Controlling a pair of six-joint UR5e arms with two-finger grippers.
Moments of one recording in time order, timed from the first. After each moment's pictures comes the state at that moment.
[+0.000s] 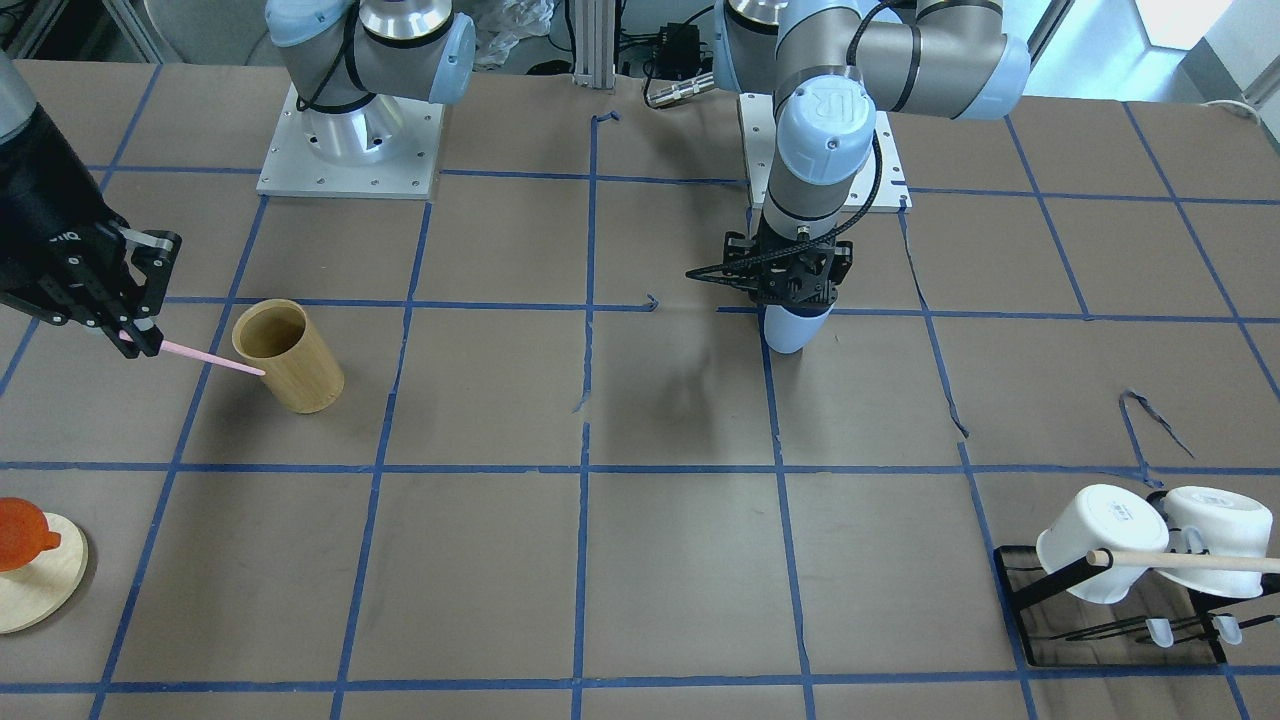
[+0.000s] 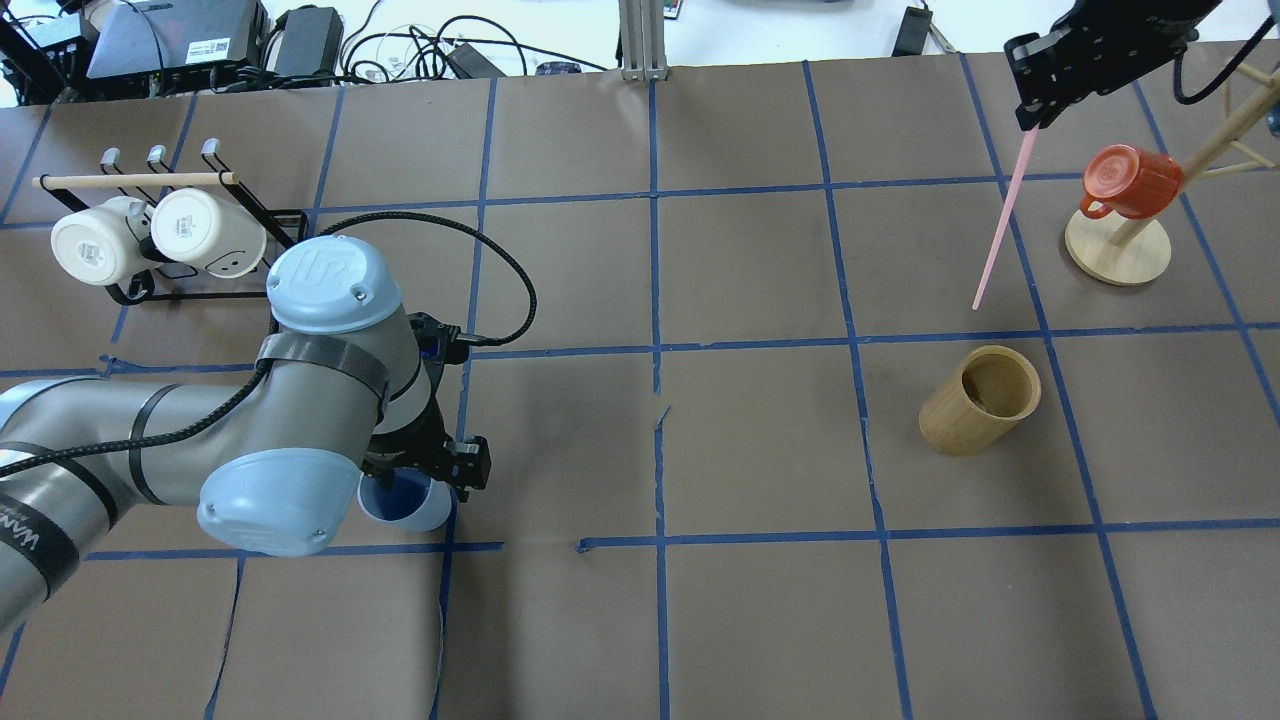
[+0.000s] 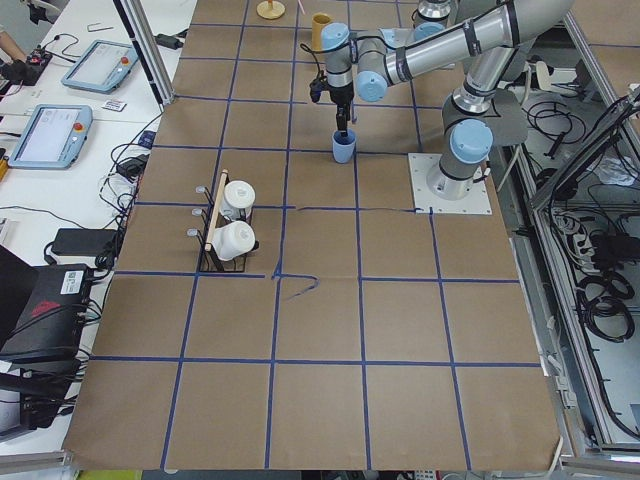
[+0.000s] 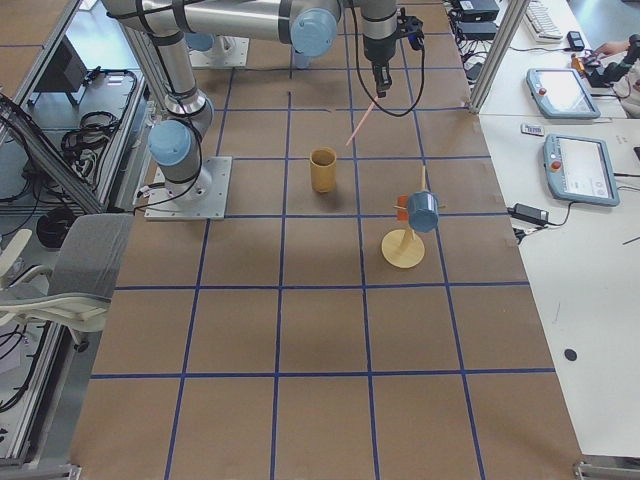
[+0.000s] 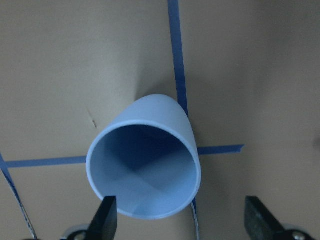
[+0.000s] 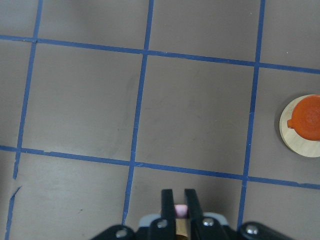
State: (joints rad) left arm -1.67 -1.54 -2.17 -1.20 1.66 0.03; right arm 1.39 -1.50 1.49 -1.73 -1.49 -0.31
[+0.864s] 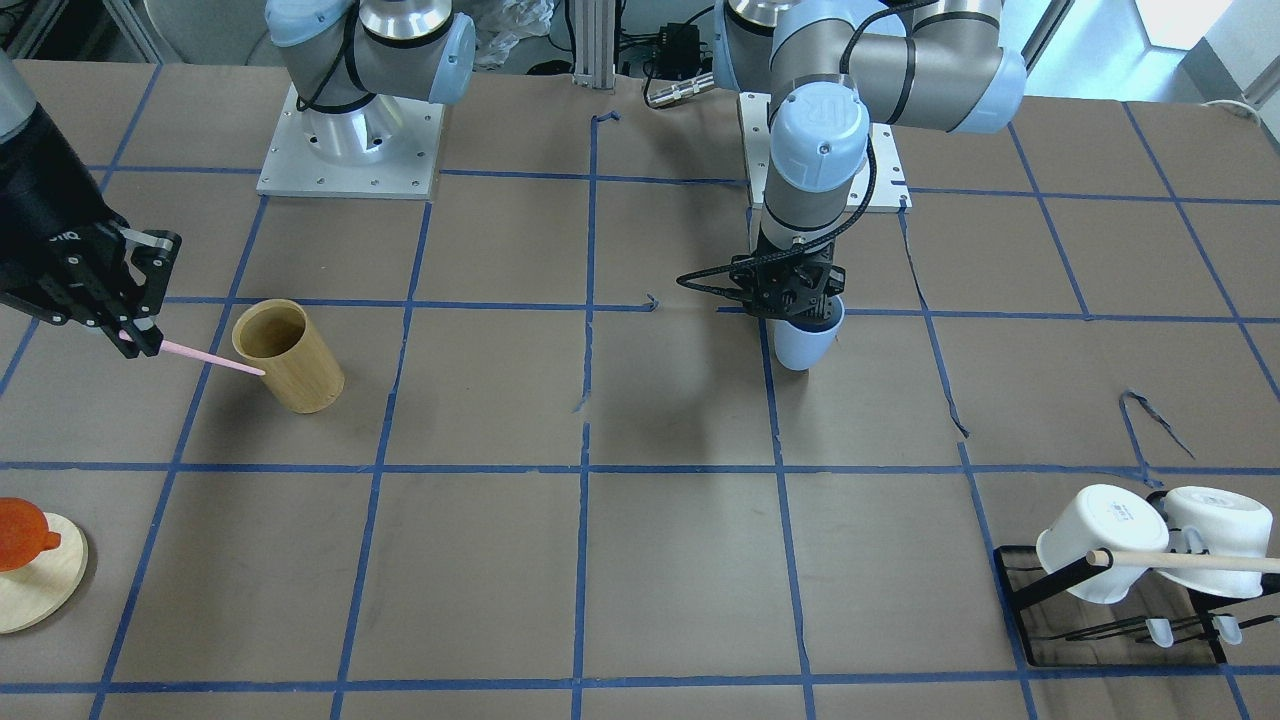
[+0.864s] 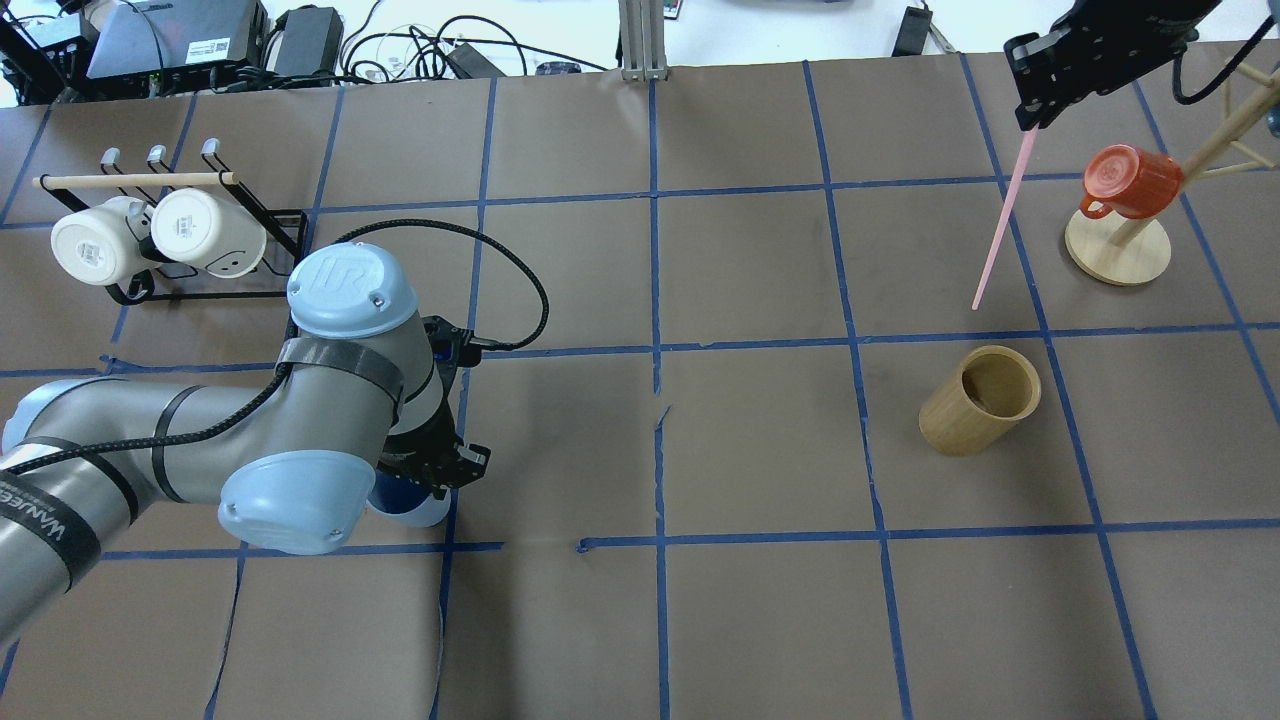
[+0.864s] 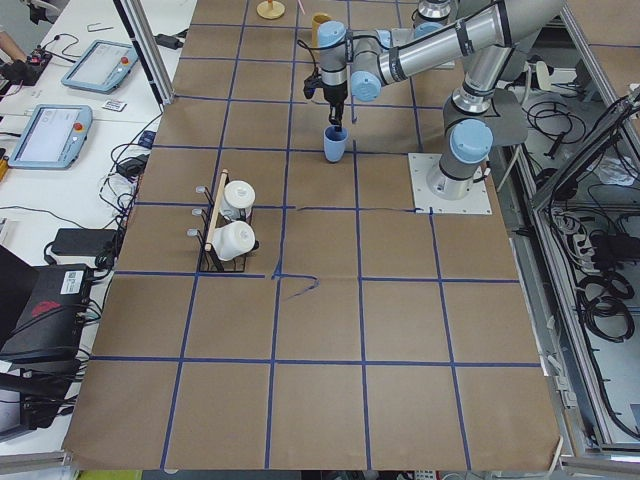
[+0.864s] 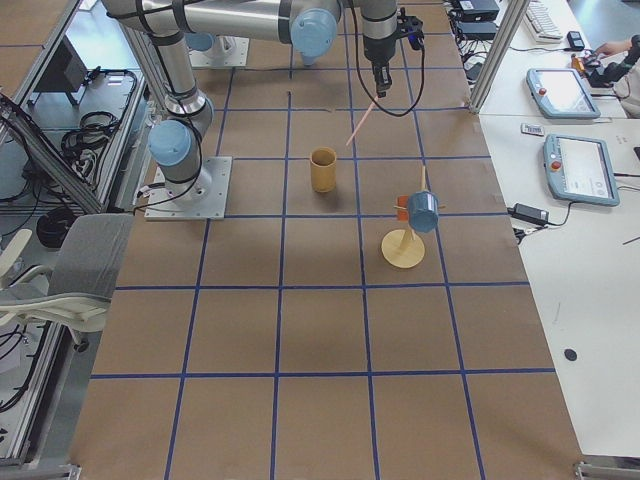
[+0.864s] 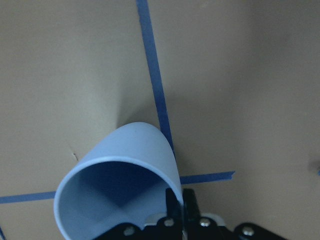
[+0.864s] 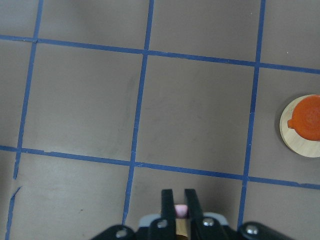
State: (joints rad) left arm -1.68 -1.58 -2.10 -1.15 1.70 0.08; right arm 1.39 -1.50 1.48 -1.73 -1.49 -0.31
